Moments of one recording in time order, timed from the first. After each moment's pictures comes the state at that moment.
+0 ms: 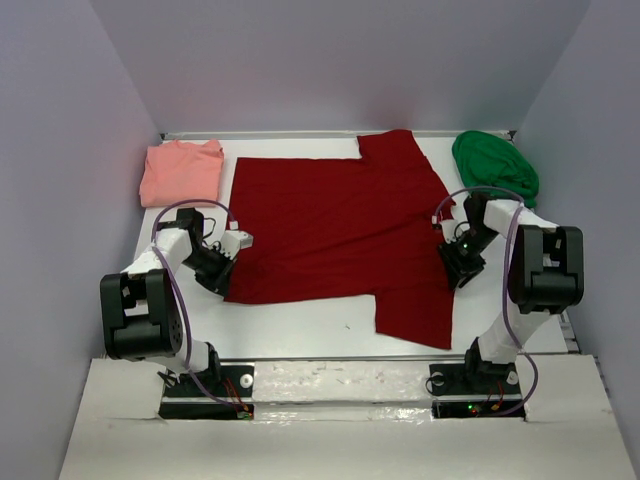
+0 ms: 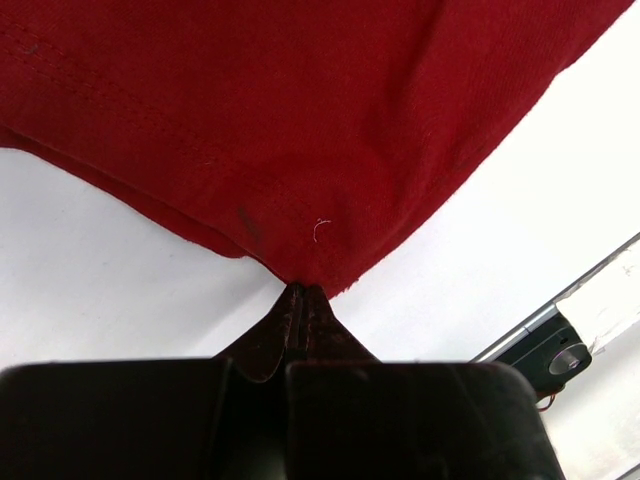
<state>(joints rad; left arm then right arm) 0.09 1.47 0.84 -0.92 0.40 0.75 -0.07 1.75 1.09 -1.06 -0.26 -0.53</state>
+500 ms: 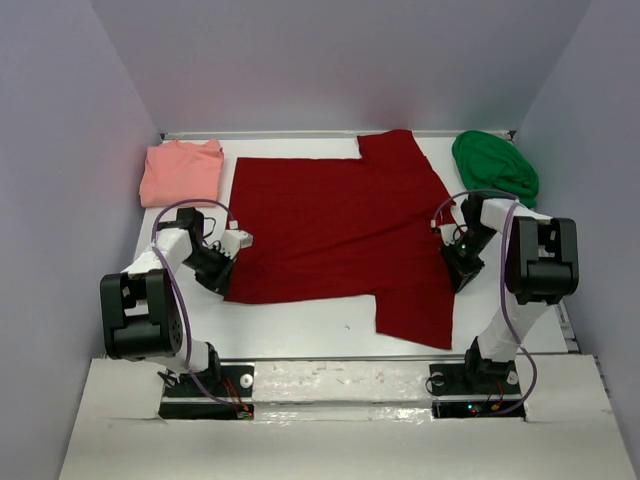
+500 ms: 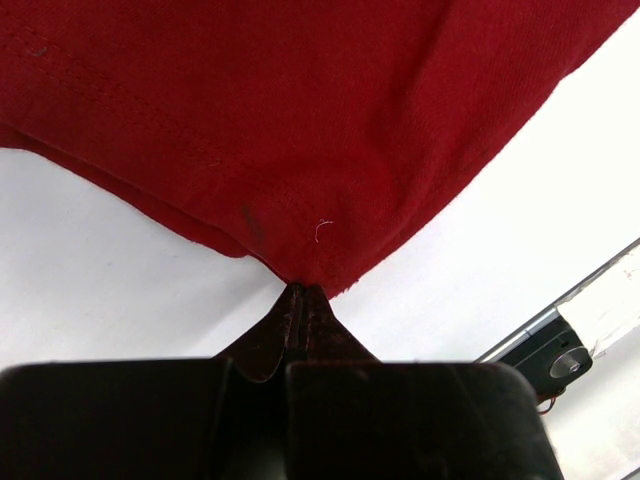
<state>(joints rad) 0.08 1.47 0.84 -0.91 0.40 0.74 -0.07 1.83 1.11 -1.04 -0.24 -0.52</state>
